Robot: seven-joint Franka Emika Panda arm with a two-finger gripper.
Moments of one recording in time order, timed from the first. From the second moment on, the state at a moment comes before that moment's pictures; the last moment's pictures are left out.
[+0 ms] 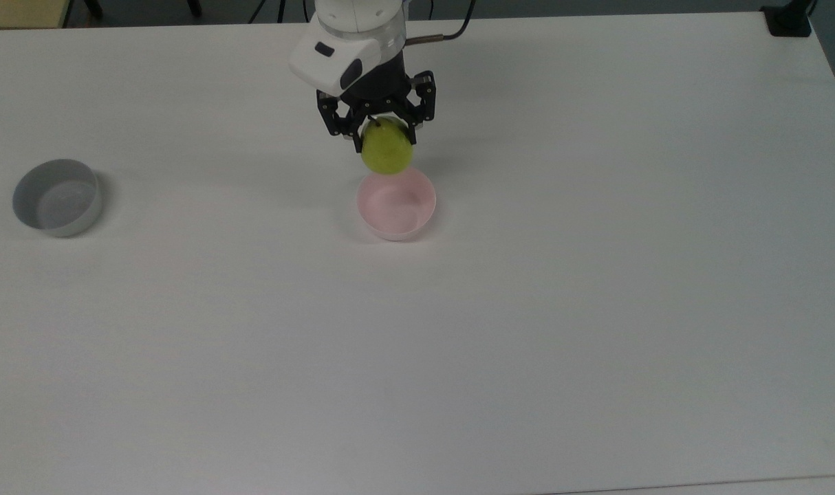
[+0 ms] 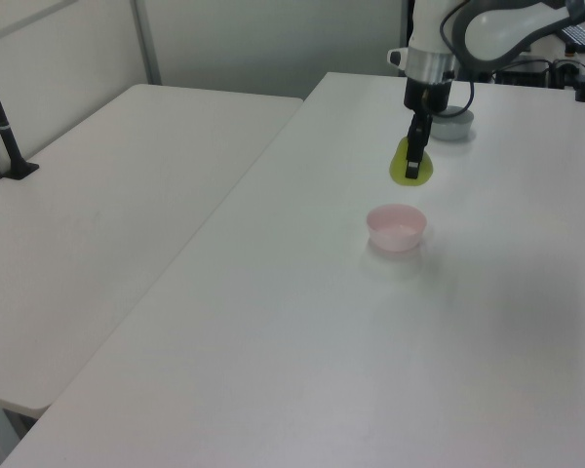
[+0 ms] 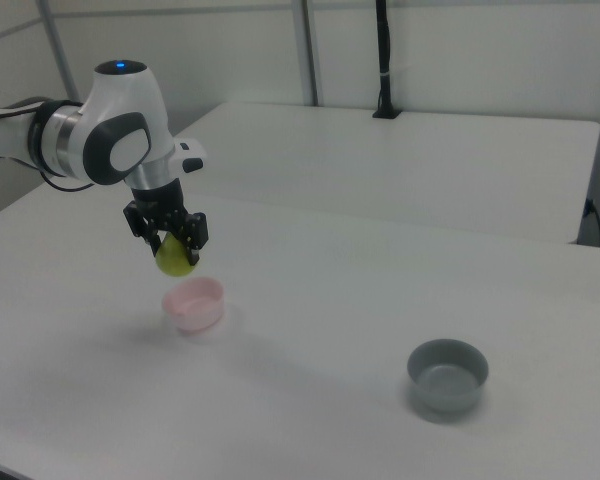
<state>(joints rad) 0.18 0.06 -0.08 -1.97 0.09 2.12 -0.11</state>
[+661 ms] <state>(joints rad) 0.21 0.22 -0.07 -1.97 0.07 2.27 -0.08</state>
